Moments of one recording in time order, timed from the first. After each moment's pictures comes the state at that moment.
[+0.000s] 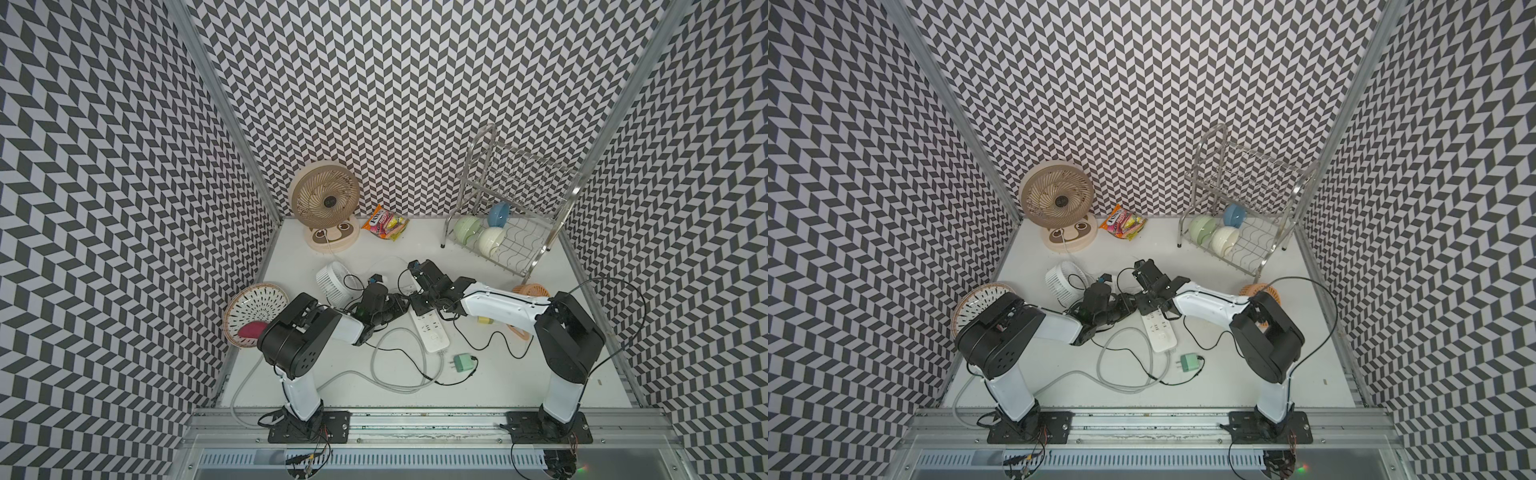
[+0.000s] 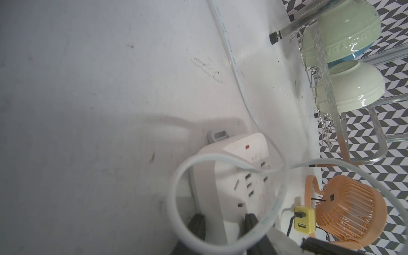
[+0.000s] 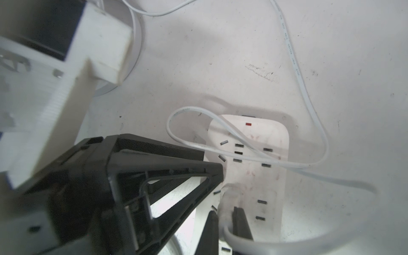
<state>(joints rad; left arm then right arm) -0.56 1.81 0.60 0.61 0.20 -0.96 0.81 1.84 1.26 -0.39 0.07 0.30</state>
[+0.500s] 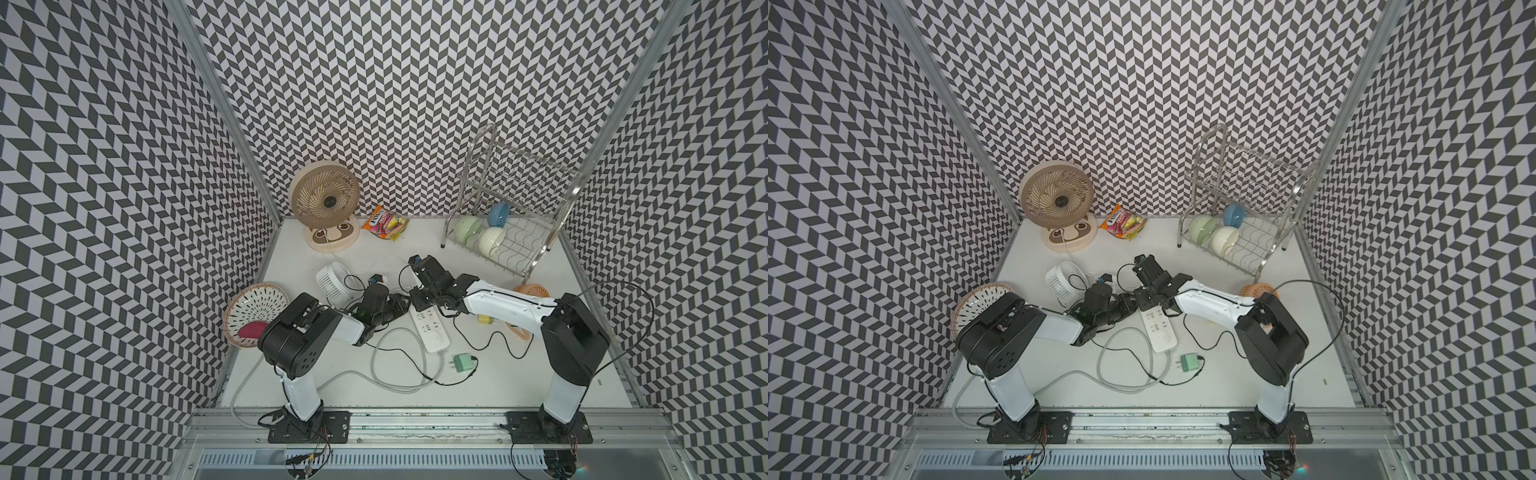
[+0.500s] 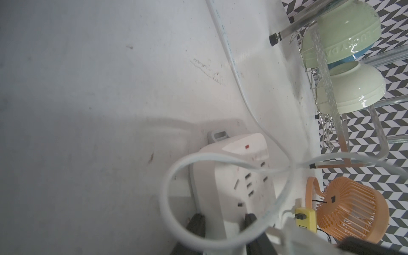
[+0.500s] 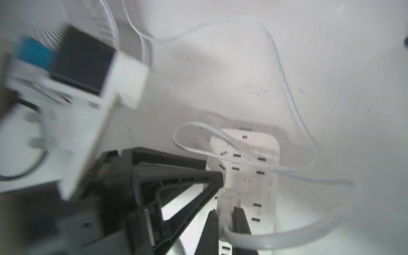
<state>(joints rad) -0.56 1.80 0.59 0.61 0.17 -0.97 0.80 1.79 1.30 -0.36 0.07 0.29</state>
